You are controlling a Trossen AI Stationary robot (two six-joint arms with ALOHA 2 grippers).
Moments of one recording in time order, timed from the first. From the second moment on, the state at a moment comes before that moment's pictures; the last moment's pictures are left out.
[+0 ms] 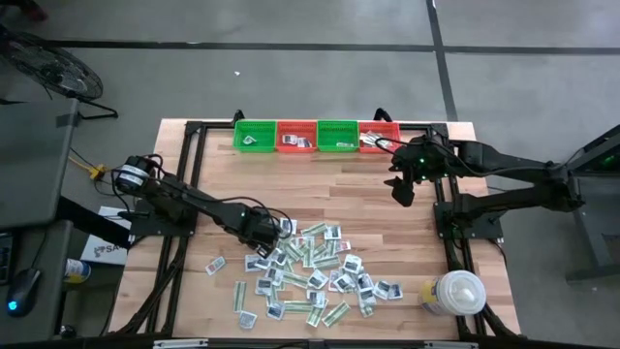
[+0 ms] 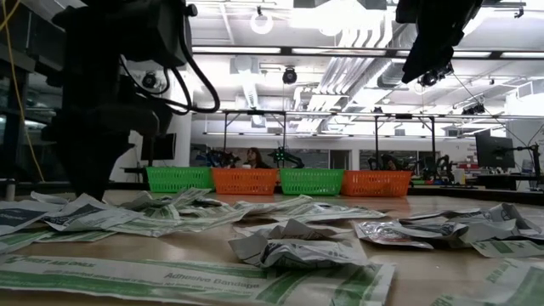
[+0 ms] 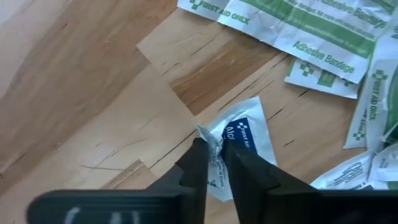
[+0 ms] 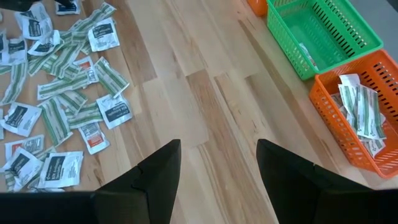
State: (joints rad) left arm -0.27 1.69 0.84 -0.71 -0.04 -1.18; right arm -0.23 0.96 0.98 -0.90 0.05 0.19
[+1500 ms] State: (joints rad) left arm 0.70 1.22 0.84 -0.51 -0.02 -0.20; right arm -0.36 0.97 0.98 -0.73 0.20 0.18
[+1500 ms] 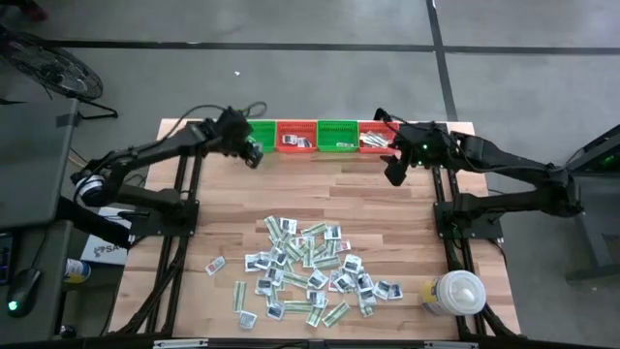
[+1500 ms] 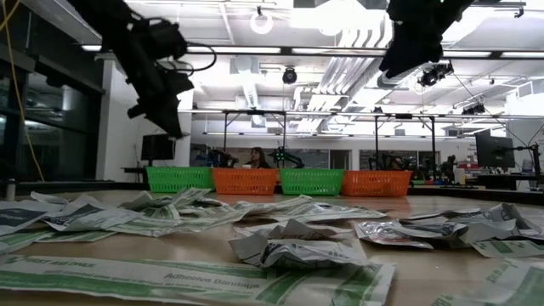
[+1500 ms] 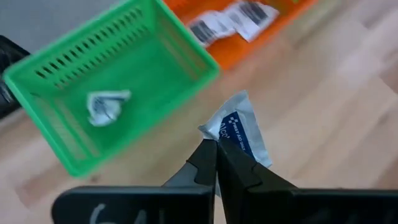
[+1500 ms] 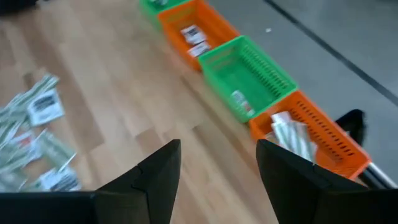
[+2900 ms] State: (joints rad) left arm 1.00 1.52 0.84 -0.18 0.19 -0.08; right arm -0.54 0.97 0.98 -0.67 0.21 0.18
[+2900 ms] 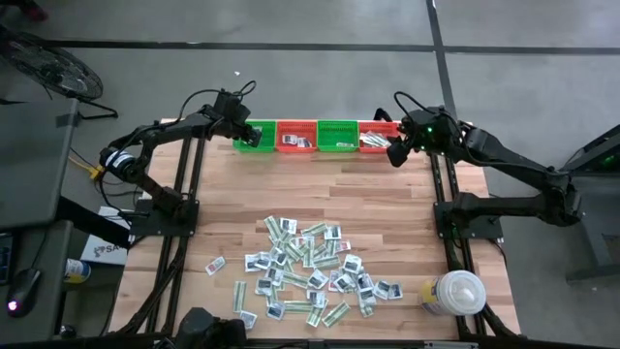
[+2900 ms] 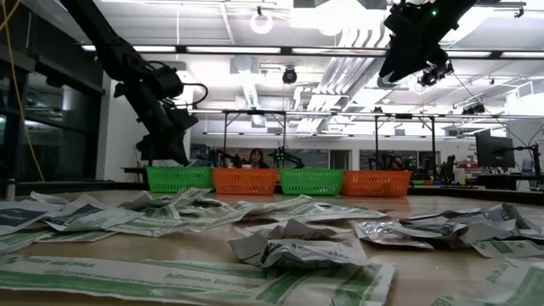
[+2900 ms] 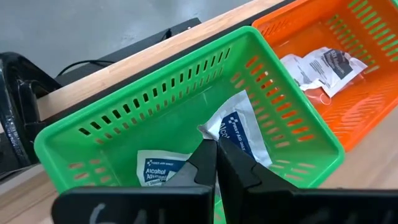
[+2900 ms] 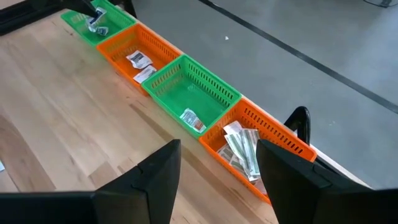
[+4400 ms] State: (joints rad) left arm 0.99 1.49 0.99 -0.24 0.31 0.09; right arm -0.54 0.97 0.98 -0.68 0.09 0.20
